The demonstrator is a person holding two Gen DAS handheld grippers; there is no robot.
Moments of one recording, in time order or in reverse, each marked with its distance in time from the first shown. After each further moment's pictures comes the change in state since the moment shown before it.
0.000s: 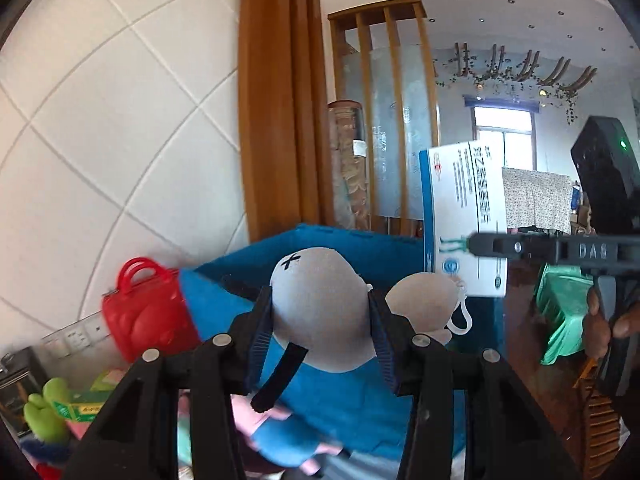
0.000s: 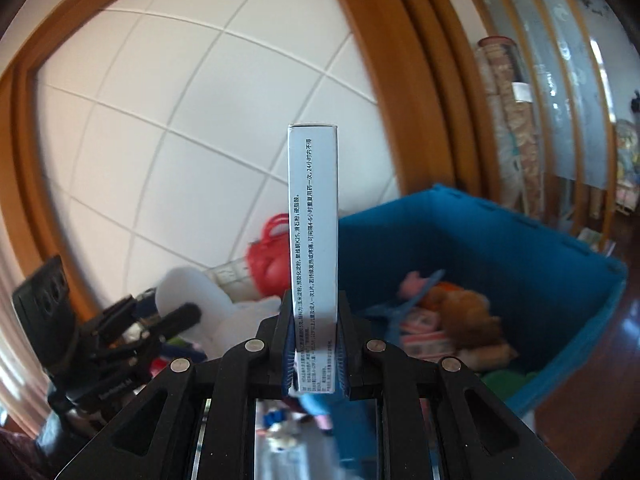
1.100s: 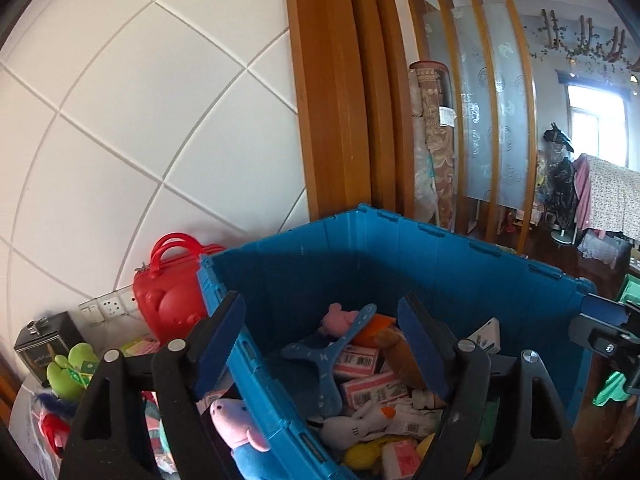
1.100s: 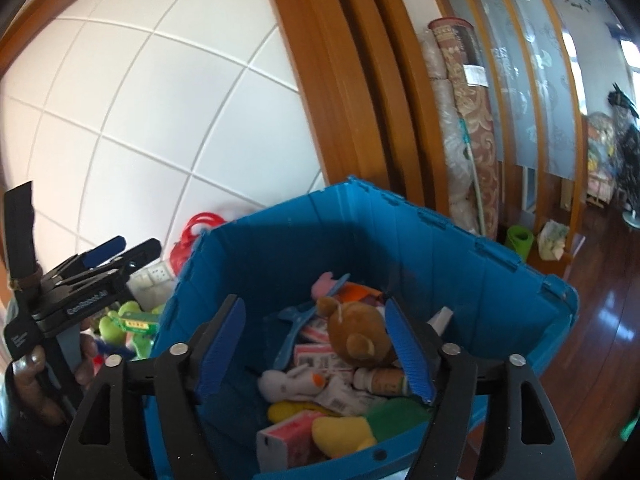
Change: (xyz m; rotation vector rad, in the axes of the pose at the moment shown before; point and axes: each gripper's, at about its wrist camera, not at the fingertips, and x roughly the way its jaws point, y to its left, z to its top) left arm 0.129 -0.060 0.033 -0.088 0.137 0.384; right arm 0.026 -0.158 0.016 0.031 0.032 -0.077
